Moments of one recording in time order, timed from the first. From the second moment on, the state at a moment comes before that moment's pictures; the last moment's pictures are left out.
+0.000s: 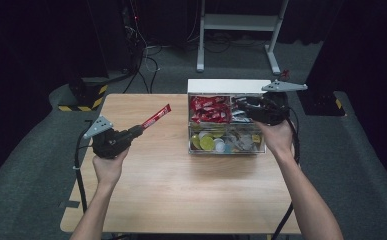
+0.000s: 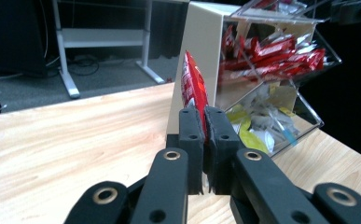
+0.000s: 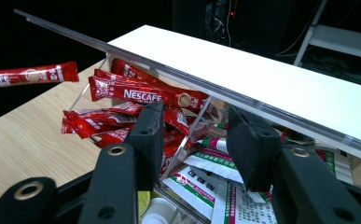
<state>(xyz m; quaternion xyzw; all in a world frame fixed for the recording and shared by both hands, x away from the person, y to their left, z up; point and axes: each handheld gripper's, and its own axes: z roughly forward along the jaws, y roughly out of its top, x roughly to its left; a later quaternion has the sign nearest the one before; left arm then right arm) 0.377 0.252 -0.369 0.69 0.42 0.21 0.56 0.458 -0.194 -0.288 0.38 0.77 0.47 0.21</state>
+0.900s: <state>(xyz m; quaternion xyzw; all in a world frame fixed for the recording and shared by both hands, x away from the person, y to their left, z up) 0.374 0.264 -0.444 0.69 0.48 0.19 0.50 0.457 -0.193 -0.288 0.38 0.77 0.47 0.22</state>
